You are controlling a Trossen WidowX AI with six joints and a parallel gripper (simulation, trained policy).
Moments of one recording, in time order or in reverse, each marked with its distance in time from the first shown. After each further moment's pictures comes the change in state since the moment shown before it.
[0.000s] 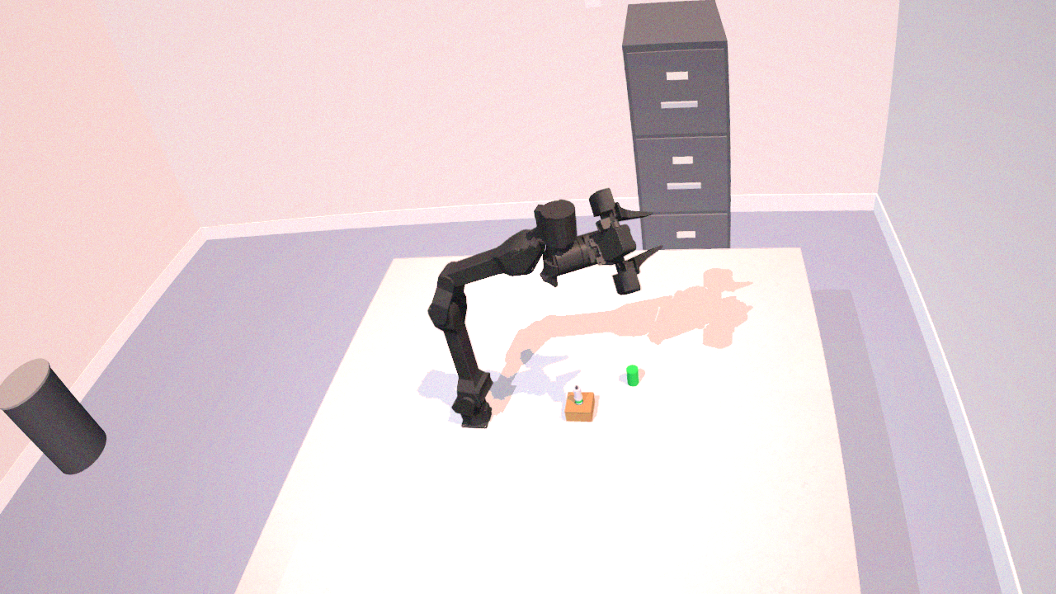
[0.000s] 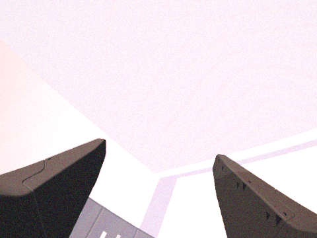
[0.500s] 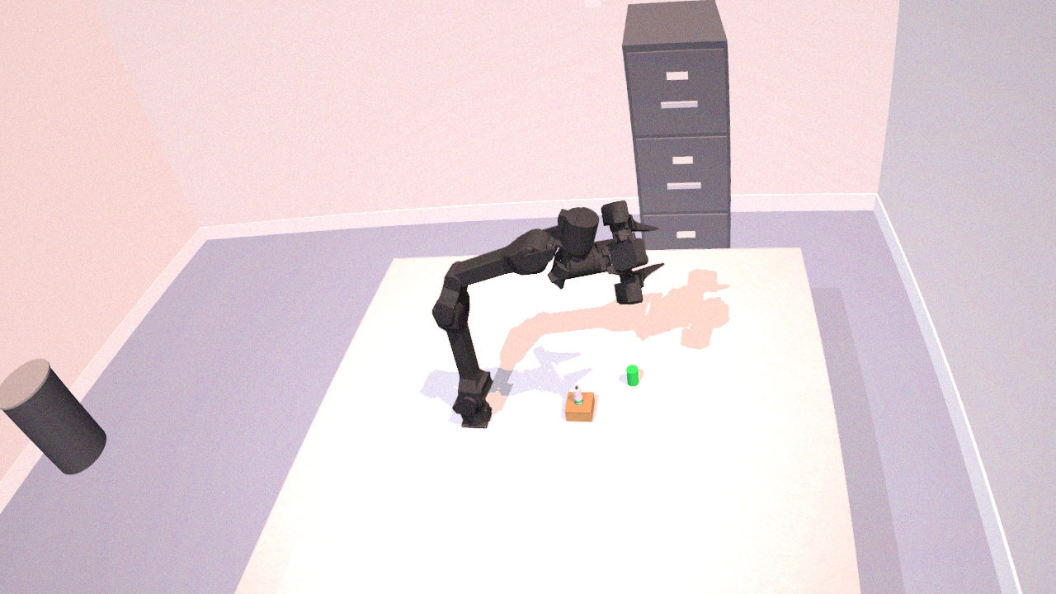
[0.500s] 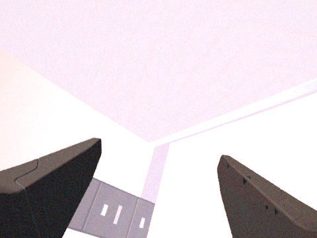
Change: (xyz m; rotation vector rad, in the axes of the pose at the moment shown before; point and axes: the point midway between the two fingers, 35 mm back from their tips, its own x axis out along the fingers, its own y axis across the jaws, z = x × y) arm 0.018 -0.026 -0.044 0.082 0.154 -0.102
